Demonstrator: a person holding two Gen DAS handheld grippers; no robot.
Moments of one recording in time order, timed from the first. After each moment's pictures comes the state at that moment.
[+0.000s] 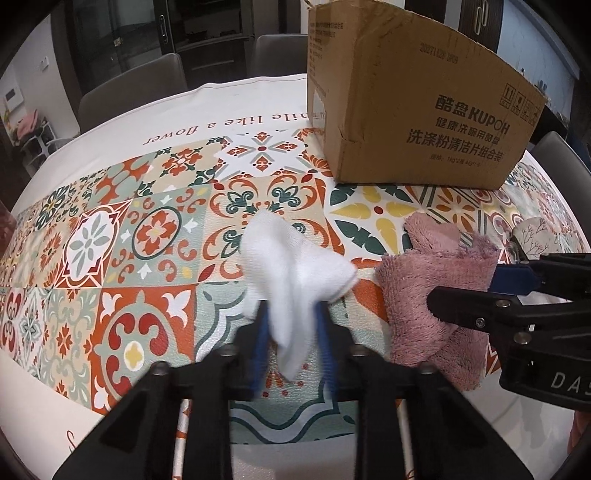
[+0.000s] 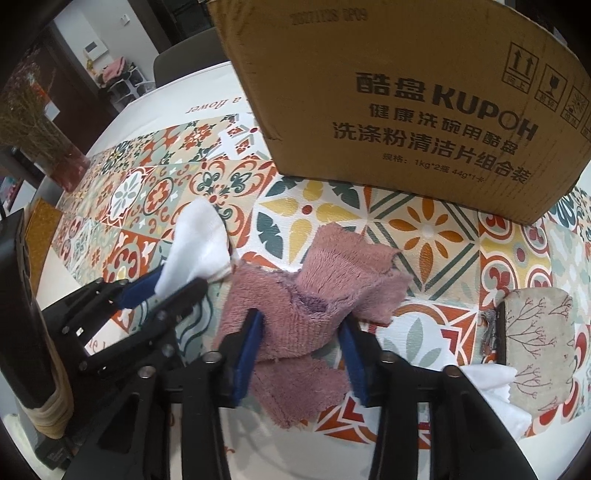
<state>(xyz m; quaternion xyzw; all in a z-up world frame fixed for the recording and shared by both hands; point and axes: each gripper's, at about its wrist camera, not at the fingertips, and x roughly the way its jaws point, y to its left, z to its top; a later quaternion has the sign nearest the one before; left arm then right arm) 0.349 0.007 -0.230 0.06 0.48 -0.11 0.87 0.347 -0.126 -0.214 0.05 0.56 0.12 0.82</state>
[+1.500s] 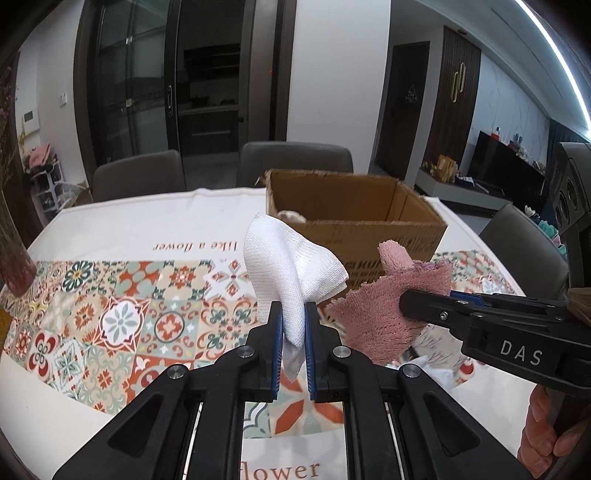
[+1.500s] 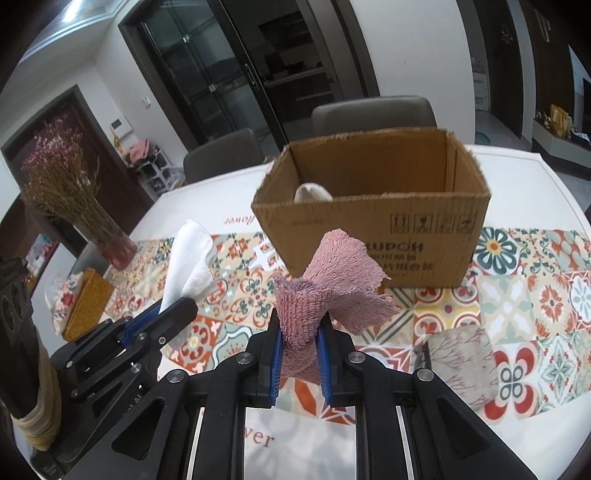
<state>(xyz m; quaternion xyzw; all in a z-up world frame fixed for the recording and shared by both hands) 0.294 -0.031 -0.081 0.02 0.35 -0.13 0.93 0.299 -0.187 -0.085 0.13 0.42 0.13 0.89</state>
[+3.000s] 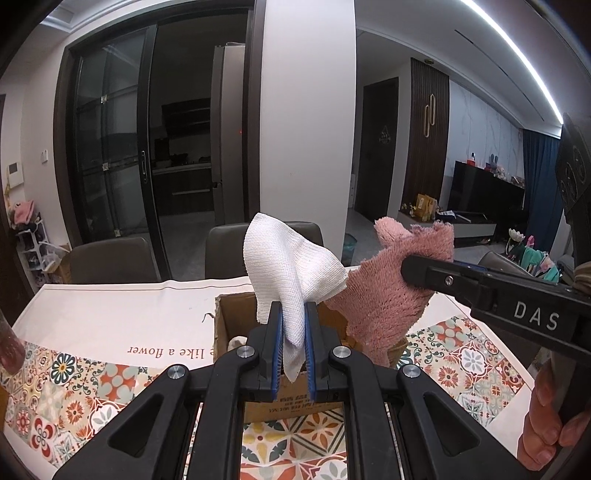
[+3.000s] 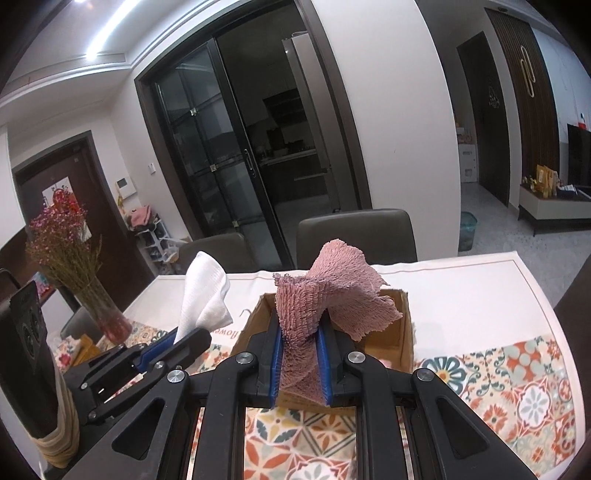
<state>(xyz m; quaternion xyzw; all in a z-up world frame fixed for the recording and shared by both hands) 0.352 -0.101 0.007 0.03 0.24 -0.17 0.95 0.344 -0.254 0.023 0.12 0.27 0.11 0.95</state>
